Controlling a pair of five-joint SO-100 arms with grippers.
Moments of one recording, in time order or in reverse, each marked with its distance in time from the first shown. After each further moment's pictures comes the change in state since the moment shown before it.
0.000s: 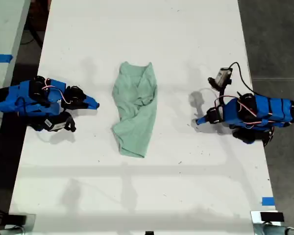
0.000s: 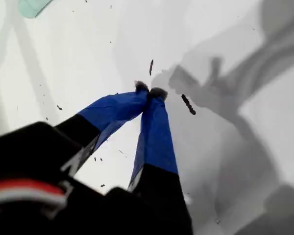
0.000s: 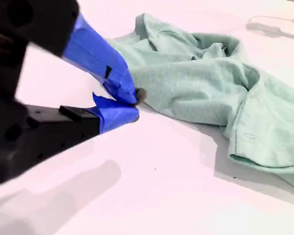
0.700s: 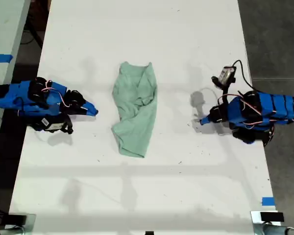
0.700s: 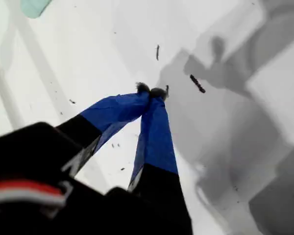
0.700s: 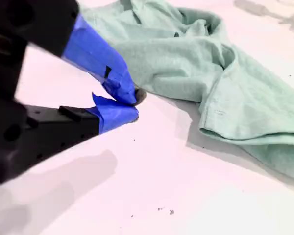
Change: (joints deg) arm 0 8.1 -10.1 -10.5 0.9 -10.0; arm 1 -3.6 -10.7 -13.4 5.0 6.9
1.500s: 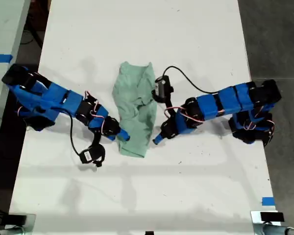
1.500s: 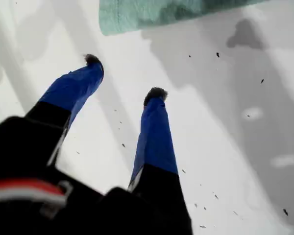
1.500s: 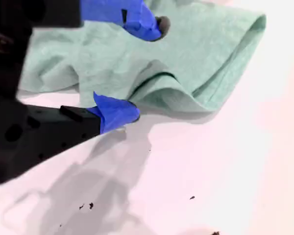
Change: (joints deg) arm 0 15.2 -96.9 -66.4 -6.1 5.3; arm 1 -10.7 -99.7 -80.7 -7.6 -7.4
